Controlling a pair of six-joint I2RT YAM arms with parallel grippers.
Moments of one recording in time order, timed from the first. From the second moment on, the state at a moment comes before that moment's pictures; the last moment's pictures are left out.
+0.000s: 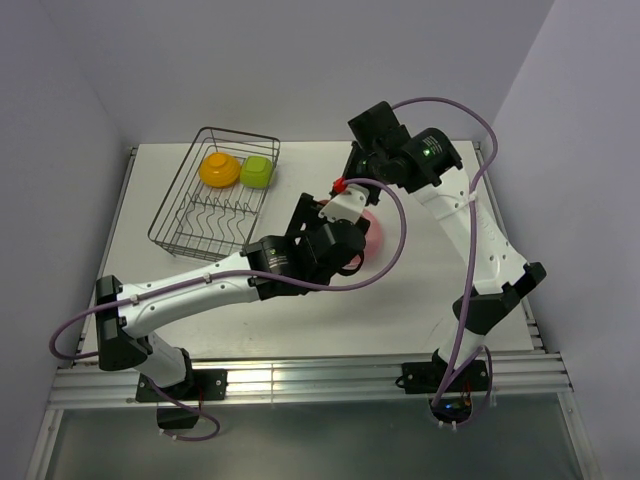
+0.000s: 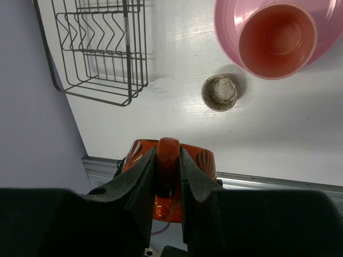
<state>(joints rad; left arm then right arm) -1.25 1.55 1.57 -0.62 -0.93 -0.28 0.65 1.68 2.15 -1.38 0.06 0.97</state>
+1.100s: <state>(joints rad) -1.12 1.44 1.51 -0.67 -0.89 -0.44 0.48 1.60 2.15 -1.37 0.10 1.00</state>
